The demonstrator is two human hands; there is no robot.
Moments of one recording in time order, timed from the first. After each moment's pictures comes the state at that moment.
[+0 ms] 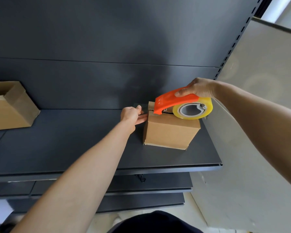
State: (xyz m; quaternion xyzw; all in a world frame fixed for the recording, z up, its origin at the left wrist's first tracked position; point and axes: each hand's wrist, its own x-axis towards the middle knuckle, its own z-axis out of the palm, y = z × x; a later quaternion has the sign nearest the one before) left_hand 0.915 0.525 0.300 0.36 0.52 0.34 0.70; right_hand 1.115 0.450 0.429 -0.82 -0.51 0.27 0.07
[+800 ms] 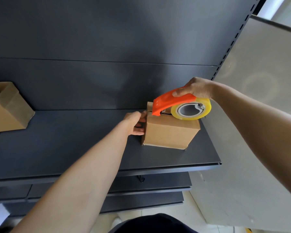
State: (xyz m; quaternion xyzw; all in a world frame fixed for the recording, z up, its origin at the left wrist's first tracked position) left_hand 0.913 0.527 0.290 0.45 0.56 0.12 0.69; right_hand 1.110 0.451 0.425 -0.81 -0.51 0.26 0.09
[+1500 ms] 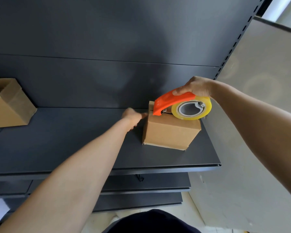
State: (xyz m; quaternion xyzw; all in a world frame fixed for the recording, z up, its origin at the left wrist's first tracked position) left_hand 0.914 0.535 0.285 0.62 0.58 0.11 0.52; right_hand 1.111 0.457 0.427 -0.81 -0.51 0.27 0.08
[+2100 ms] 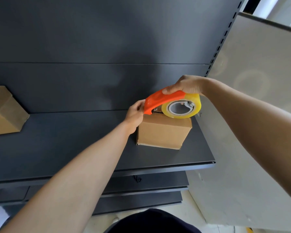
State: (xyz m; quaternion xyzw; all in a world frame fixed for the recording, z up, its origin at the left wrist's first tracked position) left_hand 0.951 0.512 0.290 0.62 0.41 0.30 0.60; right_hand 1.121 0.452 0.430 -0.80 -0.52 0.29 0.08
